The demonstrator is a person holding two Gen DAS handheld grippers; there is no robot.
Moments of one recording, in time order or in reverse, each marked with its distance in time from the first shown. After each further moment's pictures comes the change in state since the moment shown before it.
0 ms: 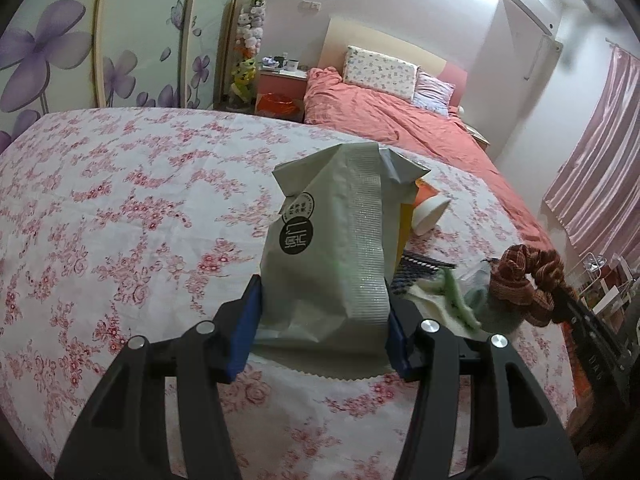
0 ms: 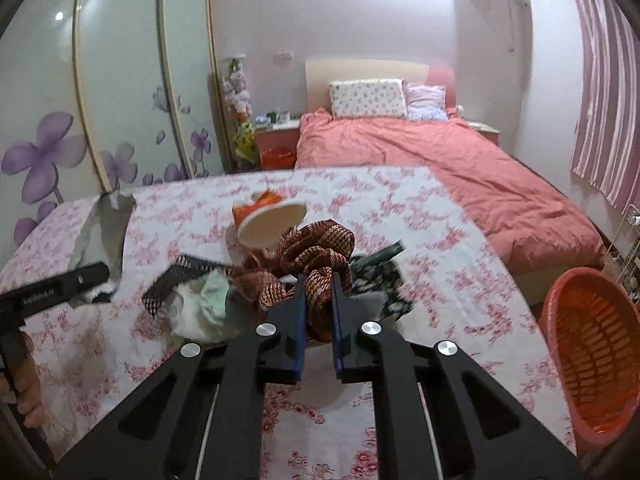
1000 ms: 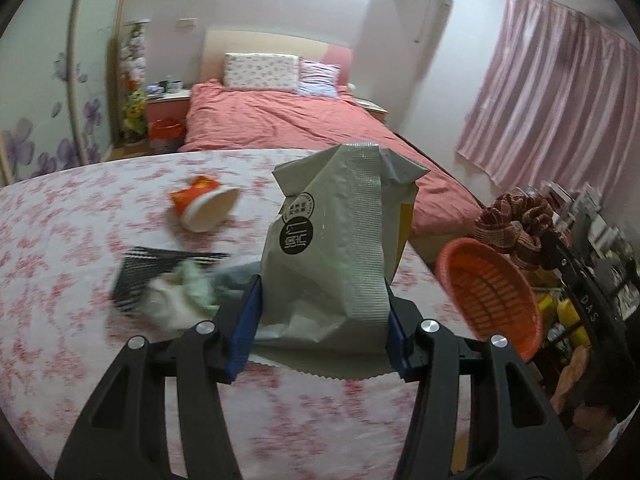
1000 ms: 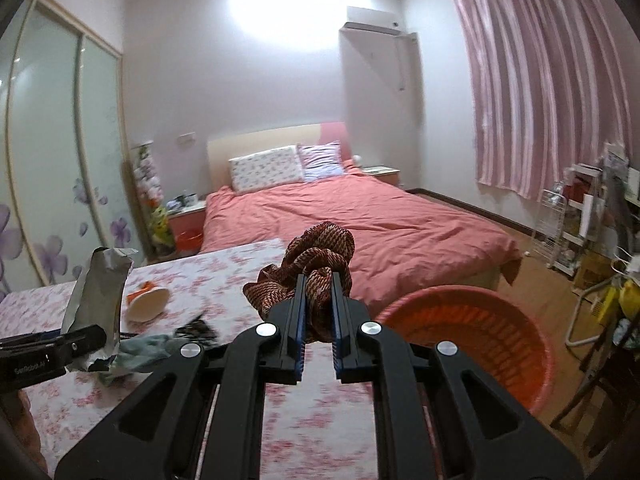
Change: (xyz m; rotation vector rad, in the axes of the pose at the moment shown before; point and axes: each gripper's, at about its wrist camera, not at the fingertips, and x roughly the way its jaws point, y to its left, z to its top) left arm -0.035 -0.190 -0.033 0.281 0.011 -0.282; right arm -0.099 -0.136 -0.009 0.191 -0.255 -0.287
